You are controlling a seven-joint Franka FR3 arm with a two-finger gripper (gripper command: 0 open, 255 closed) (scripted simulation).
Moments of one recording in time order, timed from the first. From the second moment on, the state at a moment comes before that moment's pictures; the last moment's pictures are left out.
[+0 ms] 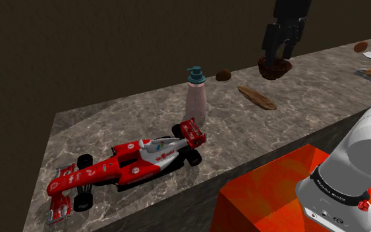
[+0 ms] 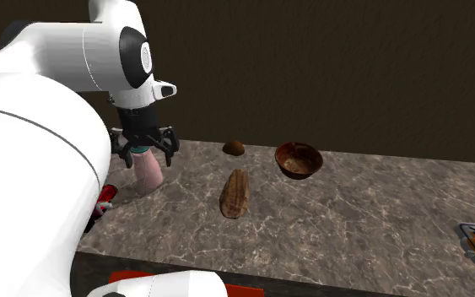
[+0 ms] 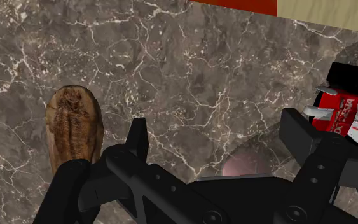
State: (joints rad) arm -0.02 -0.77 0.05 -2.33 0.07 1.46 0.08
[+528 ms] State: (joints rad) arm -0.01 -0.65 -0.05 -2.34 -0.05 1.57 -0.16
